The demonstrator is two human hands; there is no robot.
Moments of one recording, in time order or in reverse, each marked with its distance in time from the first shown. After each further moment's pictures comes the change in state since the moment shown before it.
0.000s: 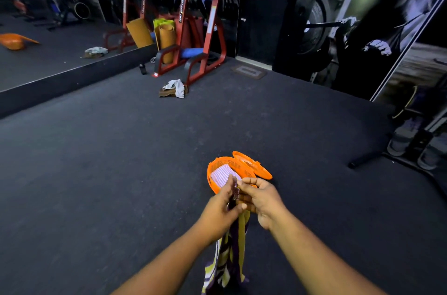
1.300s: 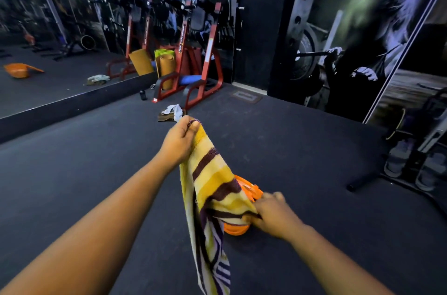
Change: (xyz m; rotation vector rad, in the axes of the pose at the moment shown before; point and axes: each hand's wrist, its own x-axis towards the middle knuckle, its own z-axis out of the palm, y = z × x) left_hand 0.084 0.163 -0.135 0.363 0.437 0.280; right_hand 0.023 -0.032 -0.060 -1.917 -0.140 -0.630
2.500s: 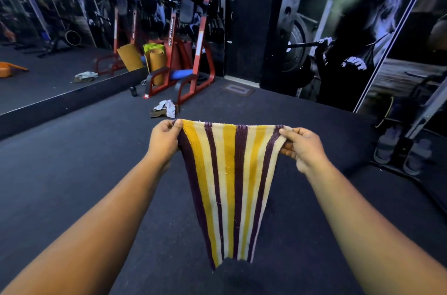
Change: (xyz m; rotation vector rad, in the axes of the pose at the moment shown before) left_hand -0.005 -0.010 0.004 -0.365 0.092 -0.371; right_hand 0.007 0.060 -0.118 1.654 0.680 0.548
